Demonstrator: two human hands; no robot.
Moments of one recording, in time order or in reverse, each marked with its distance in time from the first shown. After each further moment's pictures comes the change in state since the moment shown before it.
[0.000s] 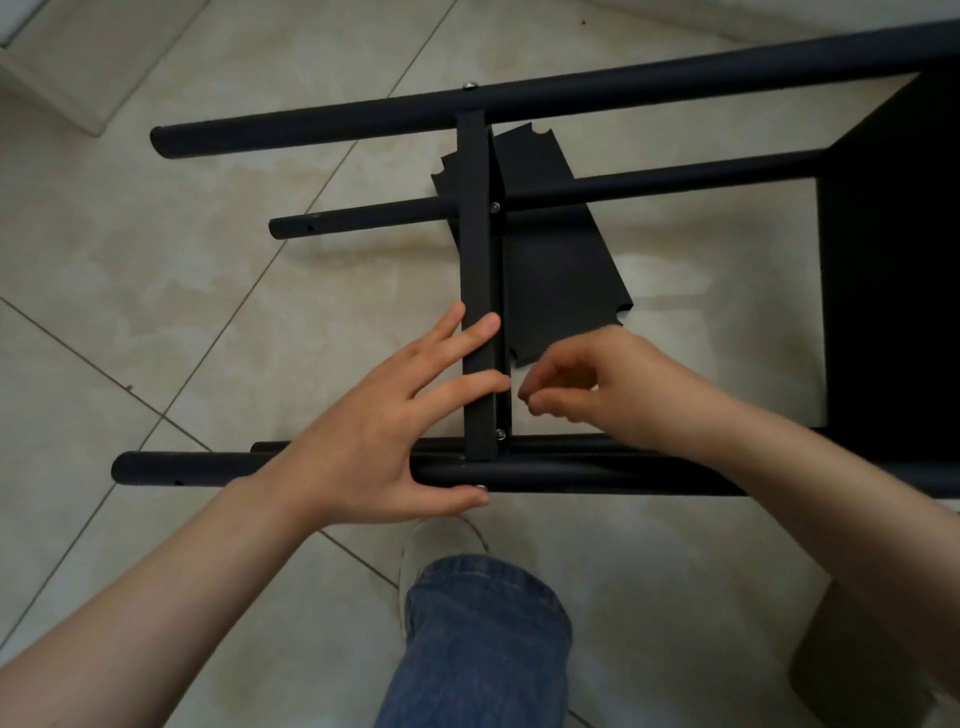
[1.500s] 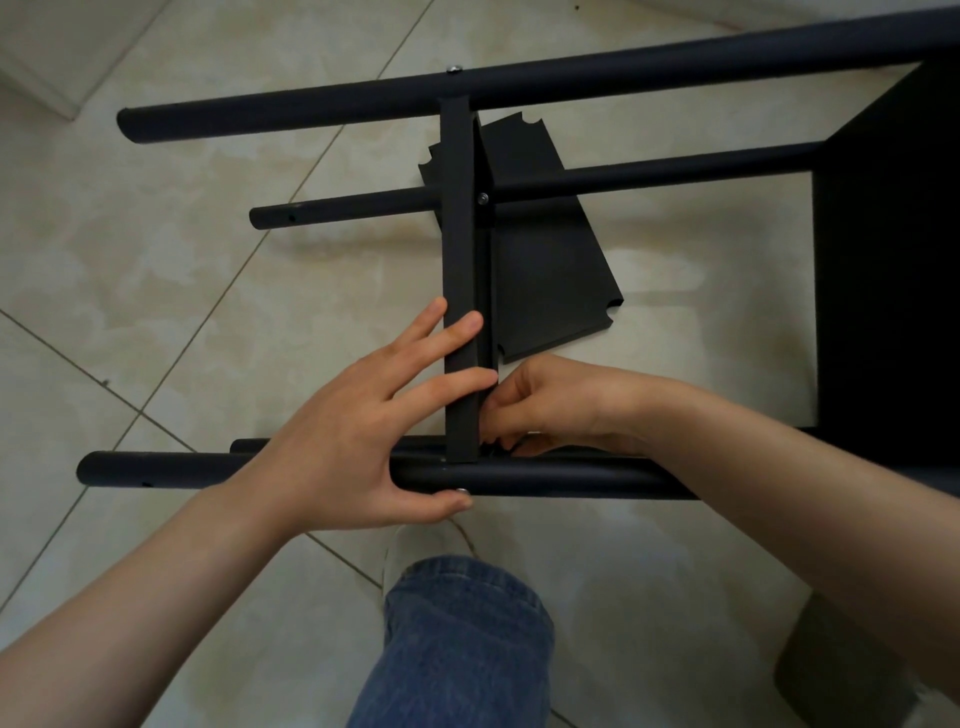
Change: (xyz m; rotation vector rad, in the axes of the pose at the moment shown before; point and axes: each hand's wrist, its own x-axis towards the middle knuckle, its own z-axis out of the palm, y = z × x) left_hand 0.000 0.000 0.002 0.049 0.036 0.021; right_hand 0.029 0.003 0.023 0.350 -0.387 0.262
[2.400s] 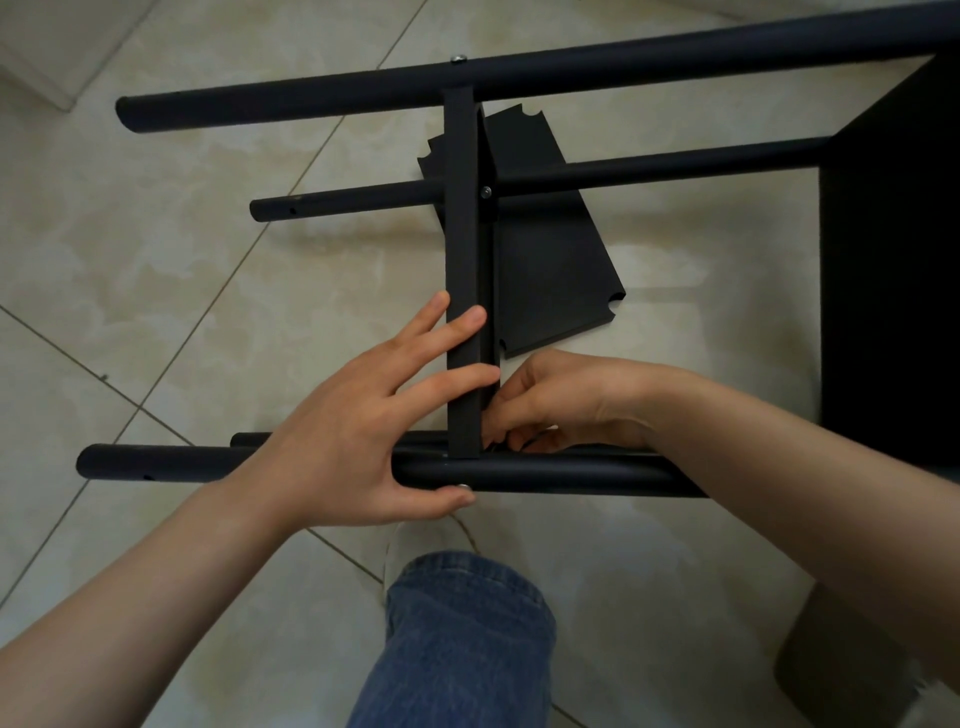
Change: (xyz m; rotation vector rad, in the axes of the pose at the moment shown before) left_hand 0.000 0.000 0.001 -0.007 -0.001 0.005; right_hand 0.001 -0.001 -0.004 0.068 -0.078 0.053
